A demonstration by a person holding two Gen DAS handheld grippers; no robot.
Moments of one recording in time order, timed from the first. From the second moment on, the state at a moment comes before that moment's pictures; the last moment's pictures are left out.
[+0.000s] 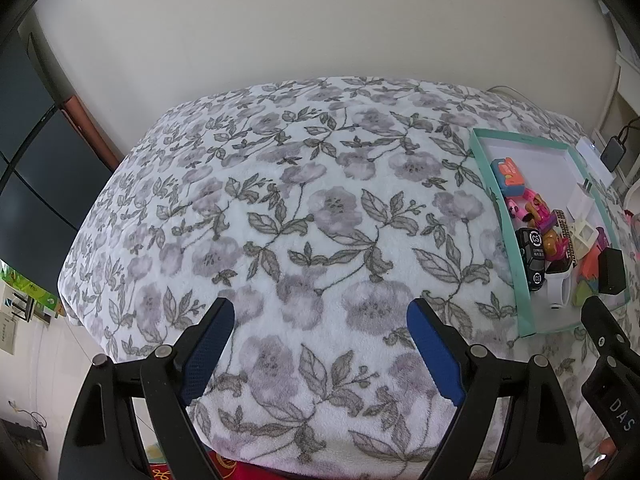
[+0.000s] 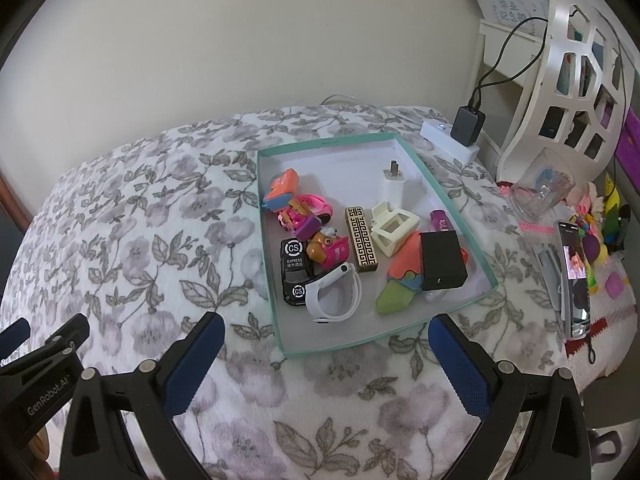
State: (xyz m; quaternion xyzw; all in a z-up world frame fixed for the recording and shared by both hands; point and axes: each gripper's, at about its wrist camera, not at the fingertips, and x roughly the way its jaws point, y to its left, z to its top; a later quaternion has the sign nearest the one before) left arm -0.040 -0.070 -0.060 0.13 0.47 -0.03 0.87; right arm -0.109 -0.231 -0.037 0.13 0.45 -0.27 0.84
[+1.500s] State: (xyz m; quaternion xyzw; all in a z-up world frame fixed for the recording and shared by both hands) left arm -0.043 -0.069 -0.056 0.14 0.46 -0.04 0.88; right arm -0.106 -0.230 -0.038 0.13 0.45 -0.27 0.84
